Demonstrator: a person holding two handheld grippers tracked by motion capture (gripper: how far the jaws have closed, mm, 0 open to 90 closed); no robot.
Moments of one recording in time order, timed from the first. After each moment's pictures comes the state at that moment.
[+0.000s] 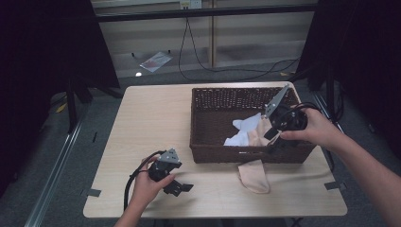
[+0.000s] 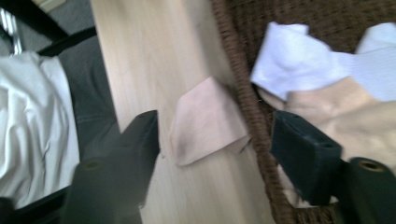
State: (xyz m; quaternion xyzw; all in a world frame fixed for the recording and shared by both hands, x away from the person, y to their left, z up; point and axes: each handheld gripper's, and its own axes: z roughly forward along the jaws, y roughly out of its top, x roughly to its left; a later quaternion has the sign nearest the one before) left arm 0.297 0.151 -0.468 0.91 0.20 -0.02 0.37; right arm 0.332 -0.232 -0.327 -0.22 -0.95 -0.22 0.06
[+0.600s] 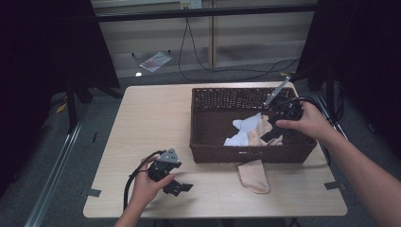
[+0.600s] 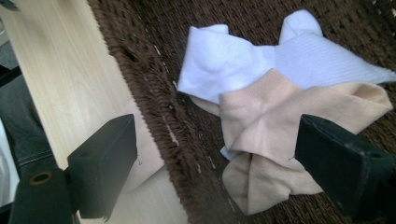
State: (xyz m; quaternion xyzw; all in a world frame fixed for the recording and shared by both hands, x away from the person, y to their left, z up) left arm 0.297 0.152 -0.468 0.90 0.20 -0.02 0.38; right arm 0.373 -0.247 -0.352 -0.31 -0.93 -0.21 0.01
